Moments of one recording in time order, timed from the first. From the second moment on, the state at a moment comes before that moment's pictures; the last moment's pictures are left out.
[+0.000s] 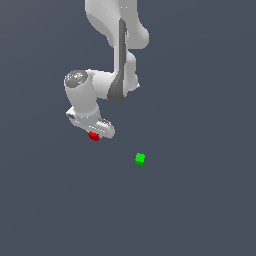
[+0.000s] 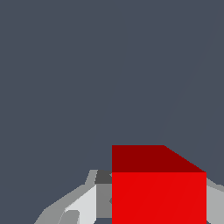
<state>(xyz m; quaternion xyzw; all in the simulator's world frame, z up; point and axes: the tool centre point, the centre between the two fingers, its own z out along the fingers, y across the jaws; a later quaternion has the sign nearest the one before) -0.050 -0.153 0.115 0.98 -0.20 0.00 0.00</state>
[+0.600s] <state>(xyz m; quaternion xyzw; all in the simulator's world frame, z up) -0.016 -0.055 0.091 0.98 -0.20 0.00 0.00</state>
